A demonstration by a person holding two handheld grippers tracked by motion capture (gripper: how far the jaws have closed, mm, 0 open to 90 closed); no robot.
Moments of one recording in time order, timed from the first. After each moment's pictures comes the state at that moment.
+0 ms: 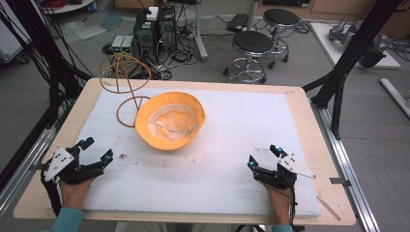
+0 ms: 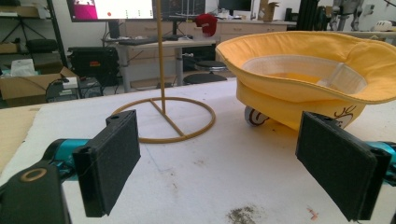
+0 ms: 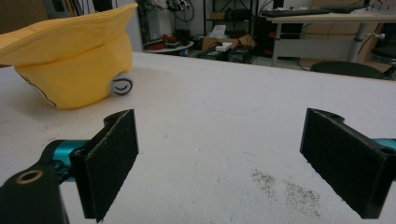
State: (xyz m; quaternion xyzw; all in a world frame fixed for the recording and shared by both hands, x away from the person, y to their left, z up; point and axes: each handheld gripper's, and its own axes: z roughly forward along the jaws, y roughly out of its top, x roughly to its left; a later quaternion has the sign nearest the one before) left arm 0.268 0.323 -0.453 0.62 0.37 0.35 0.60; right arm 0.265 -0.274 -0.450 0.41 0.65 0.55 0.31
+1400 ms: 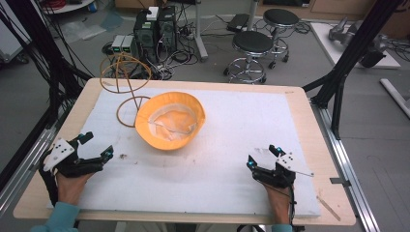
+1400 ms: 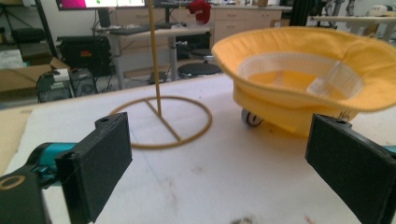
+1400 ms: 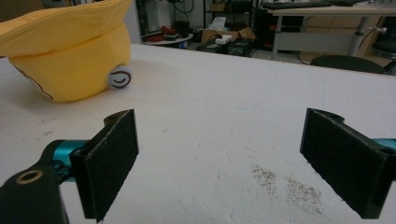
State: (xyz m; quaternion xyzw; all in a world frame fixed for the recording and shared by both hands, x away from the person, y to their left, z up) left arm 0.282 0.320 -0.424 0.65 0.36 0.33 0.59; right arm 0.268 -0.271 -0.450 0.42 0.66 0.54 0.31
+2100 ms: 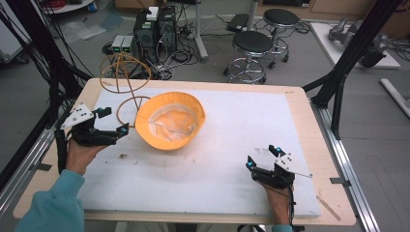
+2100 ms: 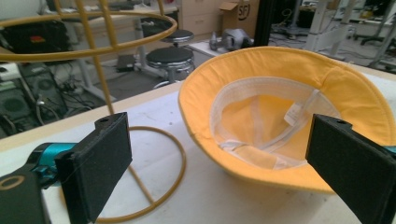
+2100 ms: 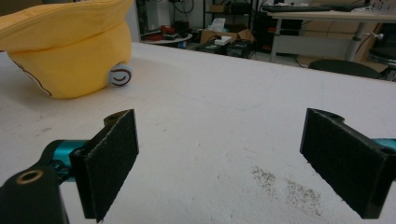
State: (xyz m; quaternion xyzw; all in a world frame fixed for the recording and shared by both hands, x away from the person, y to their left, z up) left arm 0.346 0.279 -0.364 0.71 0.34 0.25 0.56; right arm 0.266 -0.269 -0.450 0.41 0.67 0.54 0.32
